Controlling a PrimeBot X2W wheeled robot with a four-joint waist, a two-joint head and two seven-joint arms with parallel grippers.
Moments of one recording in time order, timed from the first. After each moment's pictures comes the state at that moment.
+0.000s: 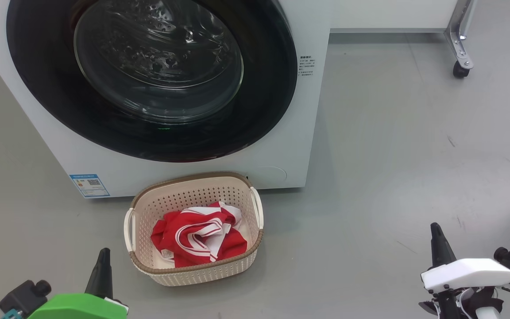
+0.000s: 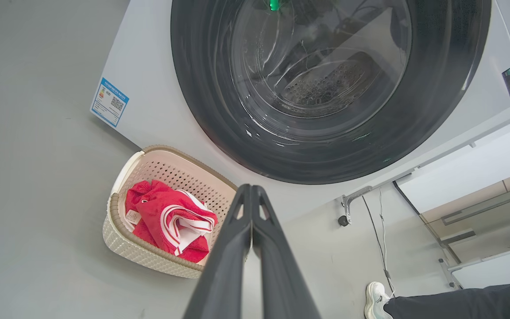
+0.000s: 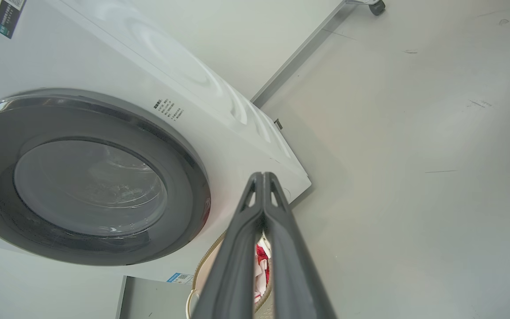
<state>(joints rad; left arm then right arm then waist) 0.06 0.07 -0.12 0.16 -1.04 0.00 -0.06 0.04 -0.07 0.10 0.21 1.01 0.03 -0.09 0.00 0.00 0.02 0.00</state>
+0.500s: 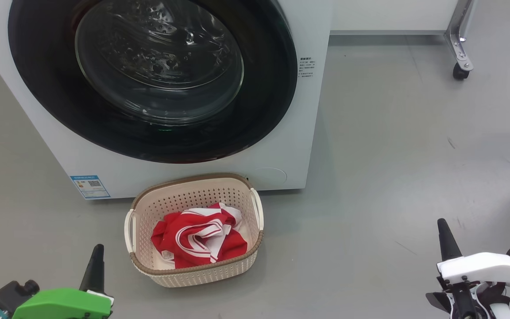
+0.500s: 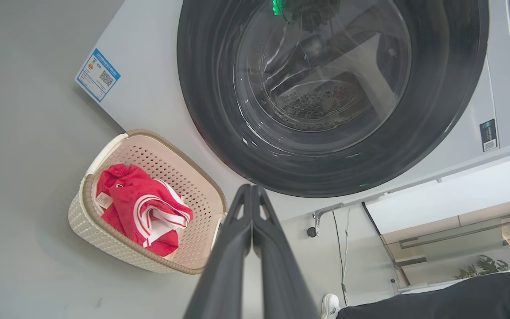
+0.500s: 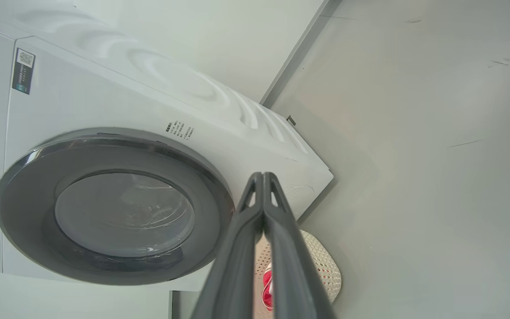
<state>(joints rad) 0.03 0.08 -0.09 0.19 -1.23 -0.03 -0.03 0.01 -0.08 0.05 0.22 1.21 0.05 -0.05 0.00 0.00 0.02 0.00</state>
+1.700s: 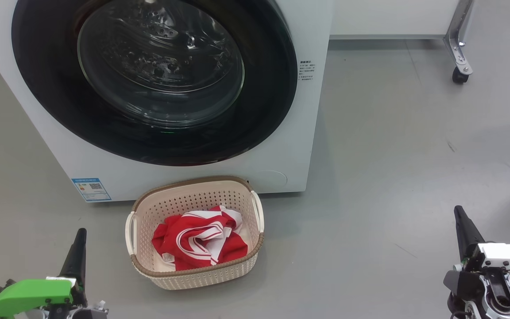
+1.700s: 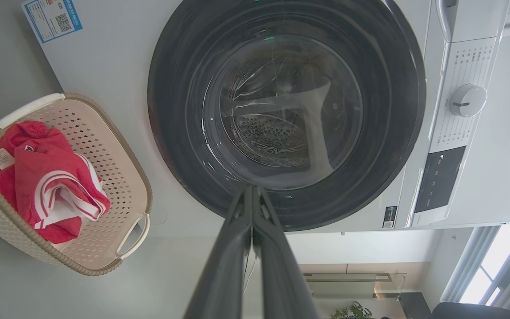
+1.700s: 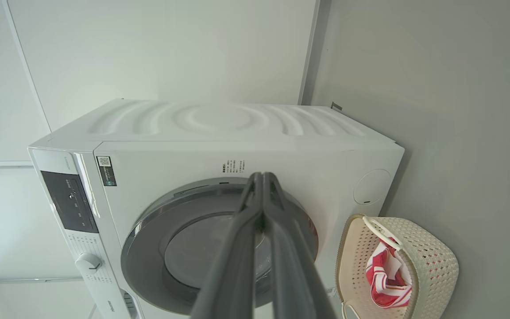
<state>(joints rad) -0.04 0.08 0.00 0.25 -1.66 -0.11 0.04 -0.05 -0.09 -0.05 0.26 1.67 0.11 0.04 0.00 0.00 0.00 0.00</state>
